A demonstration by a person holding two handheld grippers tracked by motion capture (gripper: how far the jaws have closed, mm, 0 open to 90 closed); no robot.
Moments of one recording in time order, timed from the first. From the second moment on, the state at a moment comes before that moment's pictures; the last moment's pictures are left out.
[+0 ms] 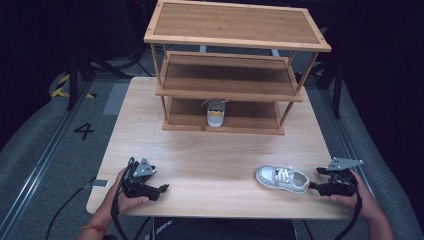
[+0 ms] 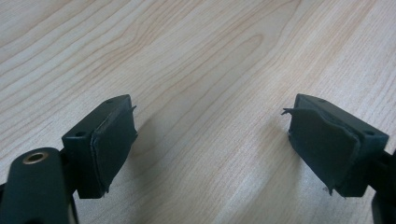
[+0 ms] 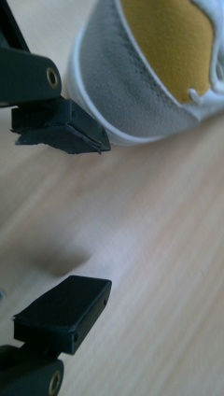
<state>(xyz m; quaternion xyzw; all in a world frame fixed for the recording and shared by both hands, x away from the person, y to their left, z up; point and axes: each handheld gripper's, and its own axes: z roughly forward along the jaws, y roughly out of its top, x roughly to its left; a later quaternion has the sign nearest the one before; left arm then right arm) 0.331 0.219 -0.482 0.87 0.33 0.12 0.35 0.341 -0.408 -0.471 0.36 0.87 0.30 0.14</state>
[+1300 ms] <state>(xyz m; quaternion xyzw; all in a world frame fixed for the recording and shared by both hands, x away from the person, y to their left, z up) 0.337 0.215 -0.483 0.88 0.32 0.12 0.35 0.299 -0.277 -0.432 0.15 0.92 0.34 0.11</state>
